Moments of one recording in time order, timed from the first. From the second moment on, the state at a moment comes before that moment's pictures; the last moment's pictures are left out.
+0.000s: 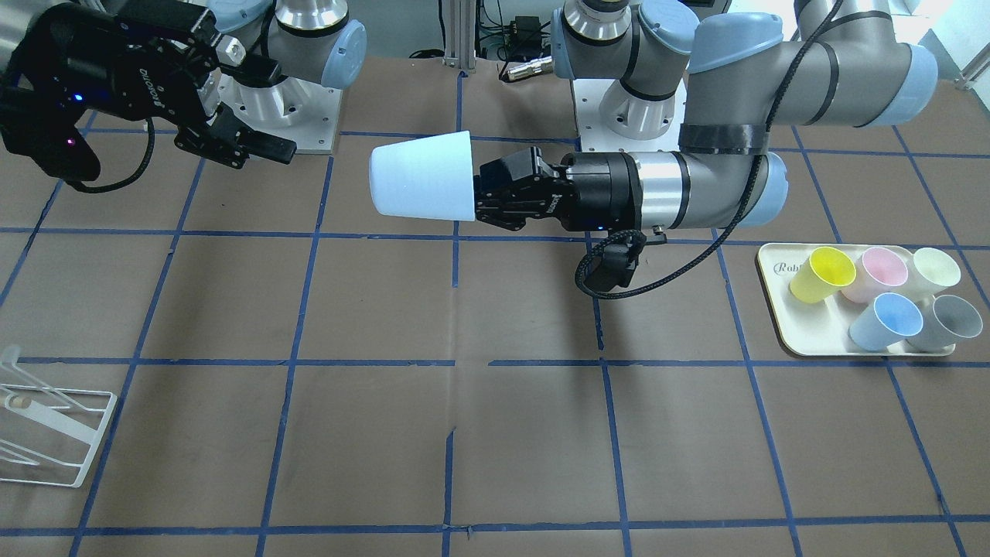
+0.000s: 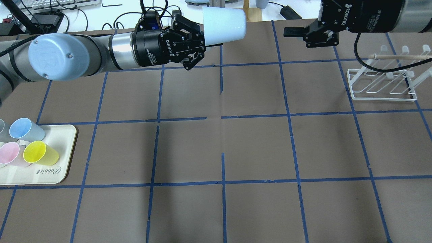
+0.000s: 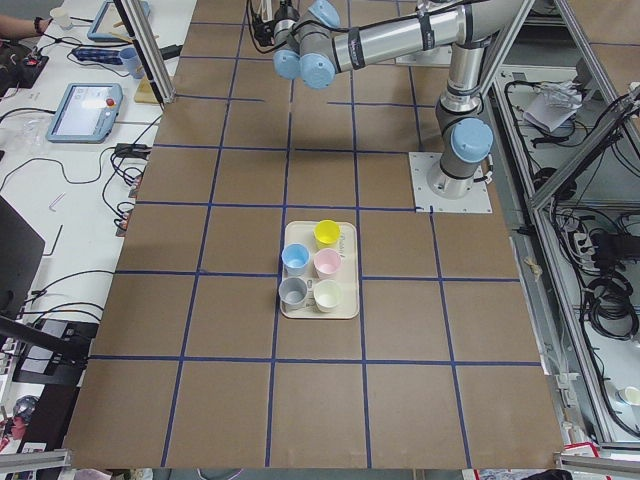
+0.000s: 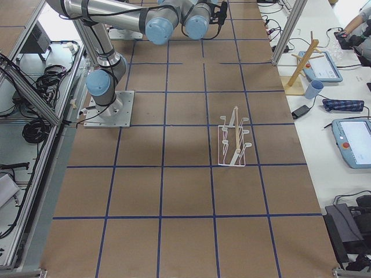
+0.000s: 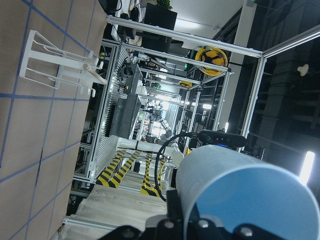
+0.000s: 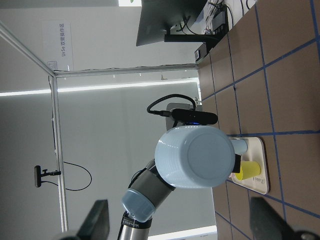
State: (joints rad) left arm -1.55 -1.76 -1.69 -2.11 -0.07 0.61; right arm 1.25 -1.62 1.67 -1.04 -0.17 -0.53
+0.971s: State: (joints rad) left arm -1.60 -1.77 -1.67 -2.11 -0.24 0.61; right arm 1.27 -1.58 1.67 -1.06 -0.09 -0.49
